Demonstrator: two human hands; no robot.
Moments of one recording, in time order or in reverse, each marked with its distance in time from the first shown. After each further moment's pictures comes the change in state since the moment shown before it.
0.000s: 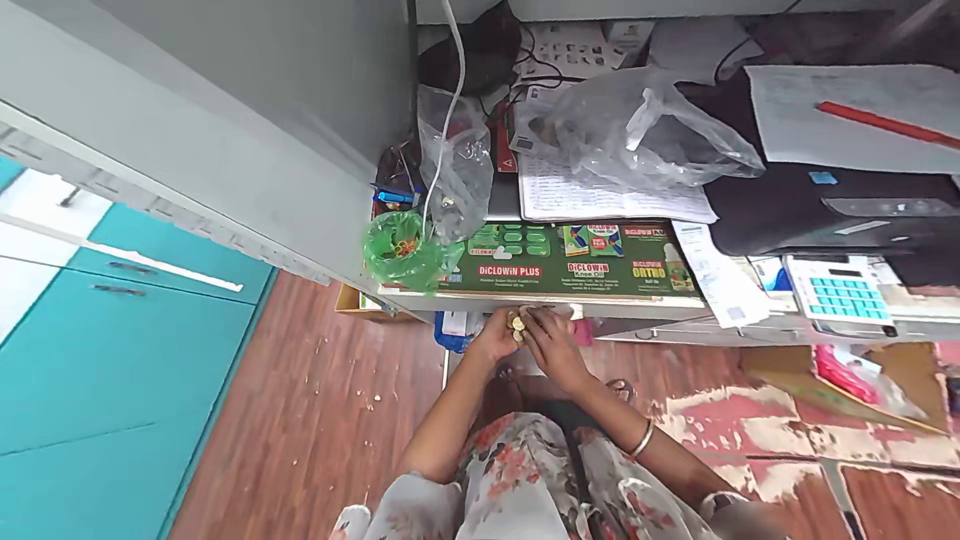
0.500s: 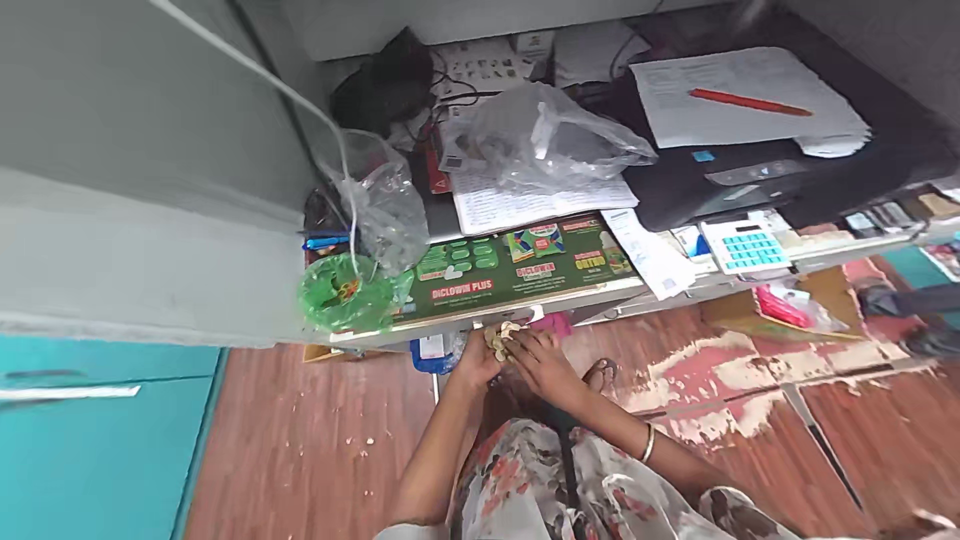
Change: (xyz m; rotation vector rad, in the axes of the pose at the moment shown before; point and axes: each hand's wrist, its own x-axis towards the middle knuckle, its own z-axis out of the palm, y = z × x) left_hand -0.013 -0.018 0.031 -0.020 -0.070 -0.013; right_hand -0.029 0.001 -0.042 -0.090 0.018 -0.057
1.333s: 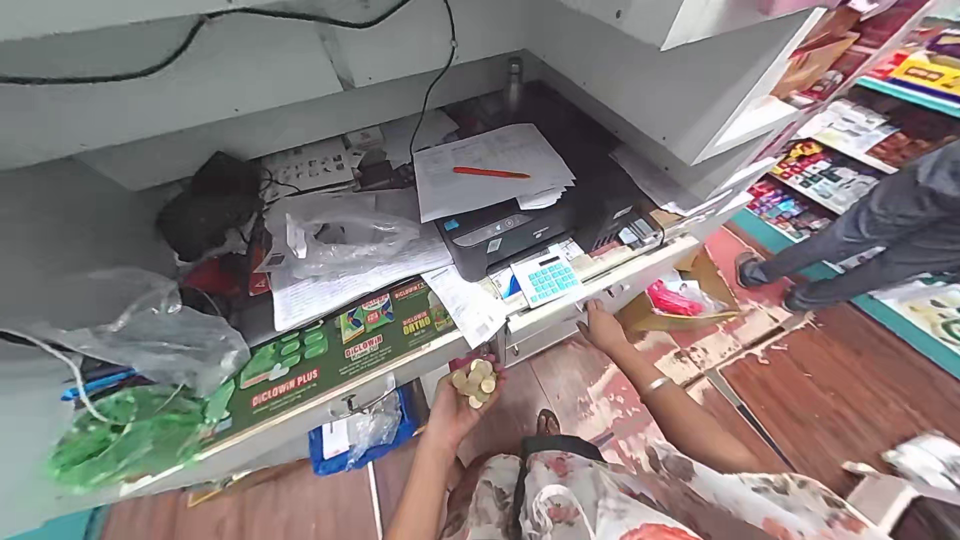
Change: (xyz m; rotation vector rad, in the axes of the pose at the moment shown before) left_hand 0.050 -0.156 0.224 -0.099 -0.088 -0.042; right_hand -0.167 0.343 -0.250 -0.102 -0.376 1.152
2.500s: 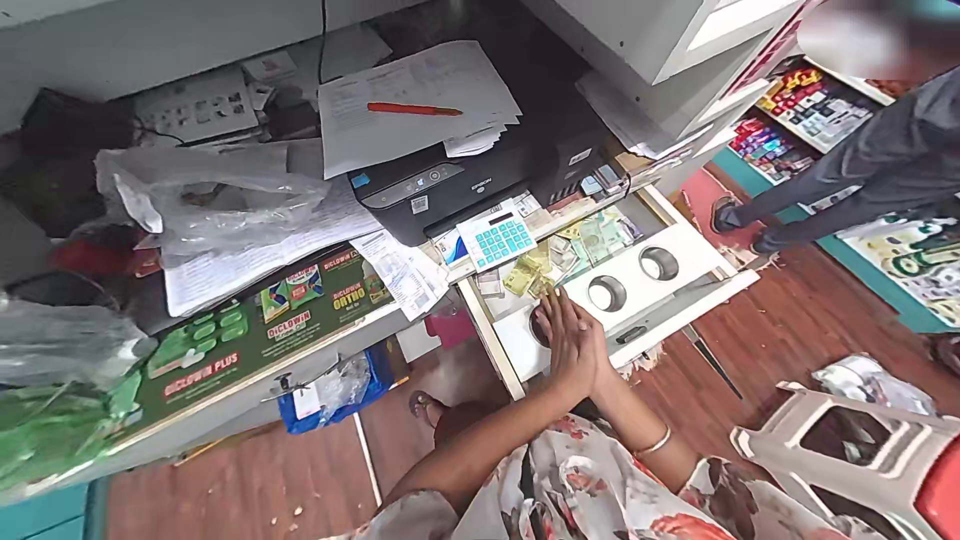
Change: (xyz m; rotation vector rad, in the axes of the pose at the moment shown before) left_hand 0.060 -0.215 0.137 1.608 -0.169 0.513; right_hand -0.126 -0.011 -0.011 2.269 0.011 0.352
